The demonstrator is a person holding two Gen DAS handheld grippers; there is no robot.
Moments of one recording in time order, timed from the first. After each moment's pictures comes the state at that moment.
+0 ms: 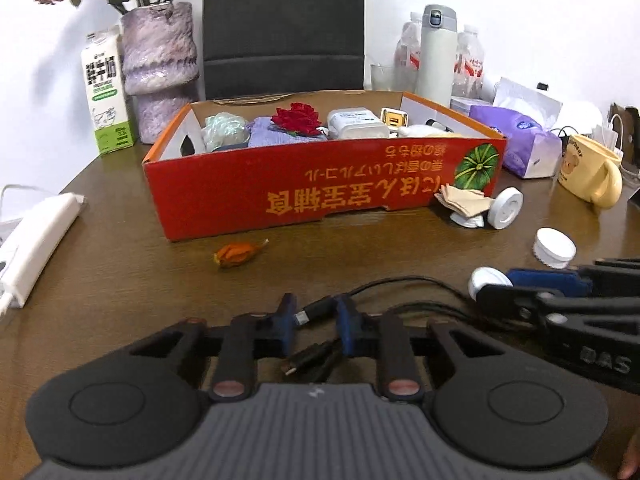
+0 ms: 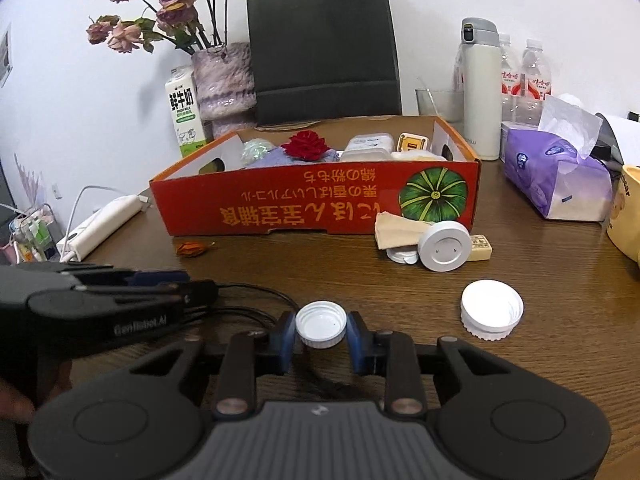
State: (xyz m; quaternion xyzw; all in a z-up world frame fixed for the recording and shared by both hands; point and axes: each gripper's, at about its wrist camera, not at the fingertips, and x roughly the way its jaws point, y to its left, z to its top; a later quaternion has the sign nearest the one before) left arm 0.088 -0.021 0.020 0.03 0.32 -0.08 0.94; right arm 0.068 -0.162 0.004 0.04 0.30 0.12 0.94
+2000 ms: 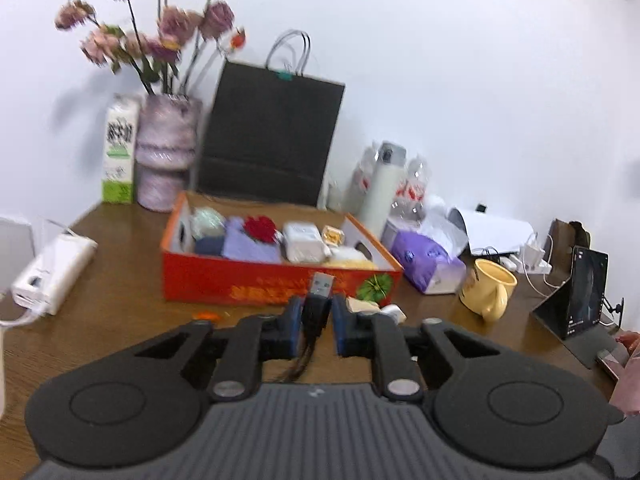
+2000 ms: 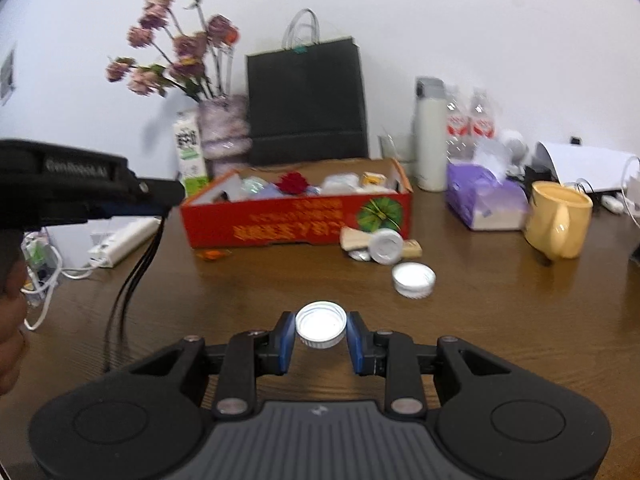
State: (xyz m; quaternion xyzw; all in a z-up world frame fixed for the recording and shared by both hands) left arm -0.017 0.003 0.118 -0.08 0.21 -0.12 0.97; right arm -0.059 -0.178 0.048 0.03 0.24 0.10 0.97
